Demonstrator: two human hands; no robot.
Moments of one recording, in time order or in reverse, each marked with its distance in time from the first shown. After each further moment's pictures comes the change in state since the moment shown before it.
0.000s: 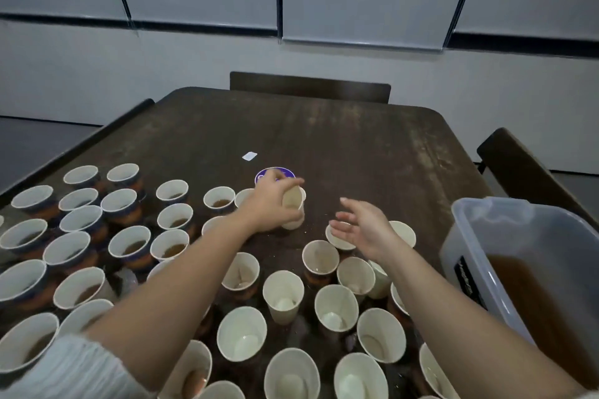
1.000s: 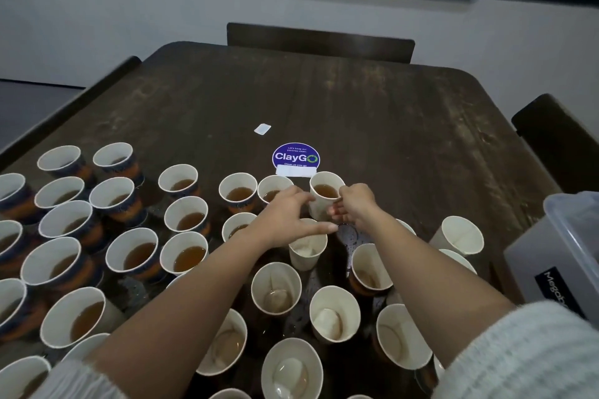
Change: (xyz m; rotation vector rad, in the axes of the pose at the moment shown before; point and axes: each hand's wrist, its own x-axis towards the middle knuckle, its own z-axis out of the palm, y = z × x) left_hand 0.031 -0.098 0.034 -0.206 -0.183 -0.004; right_hand 0.145 0.044 0.084 -0.509 0.205 0.035
